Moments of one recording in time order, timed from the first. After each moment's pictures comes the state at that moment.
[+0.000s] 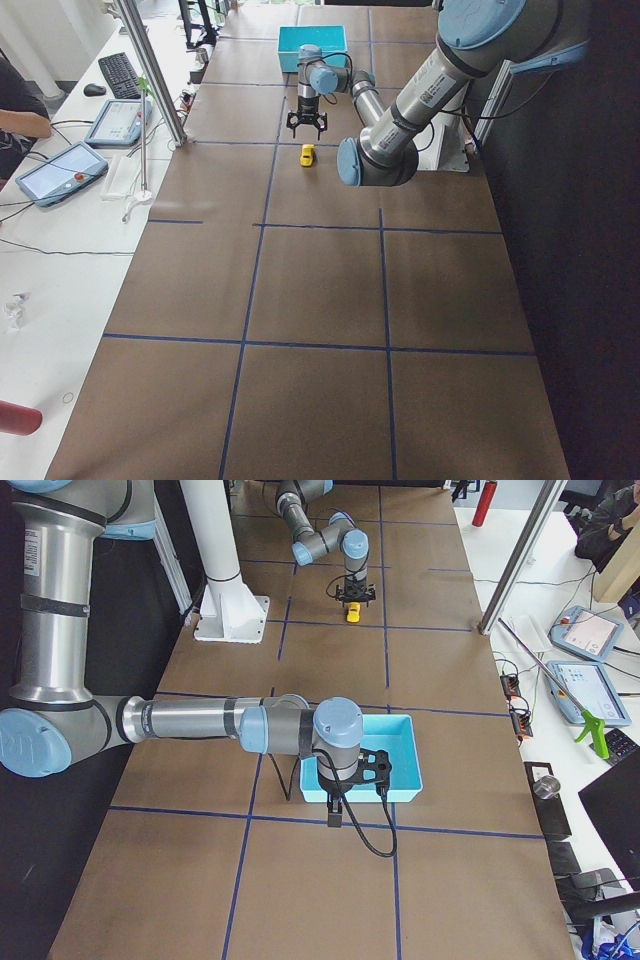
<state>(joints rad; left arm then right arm) -0.50 -2.57 -1.32 -1.38 -1.76 0.41 1.61 -1.72 1.80 -1.65 2.30 -0.02</state>
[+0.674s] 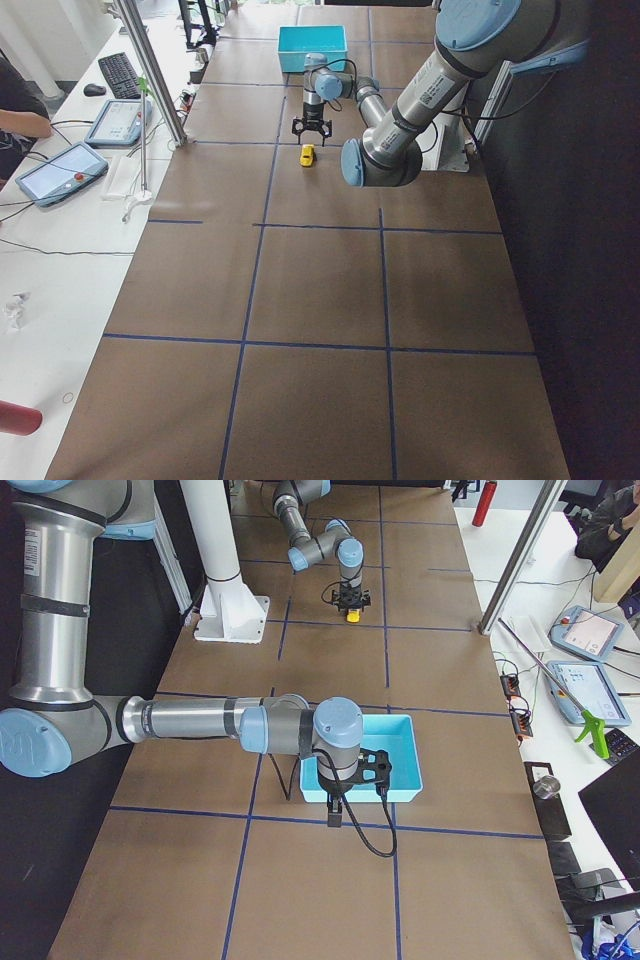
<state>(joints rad) -0.47 -2.57 -1.28 -1.40 -1.73 0.42 1.61 -1.72 1.80 -1.65 2.31 -0.02</state>
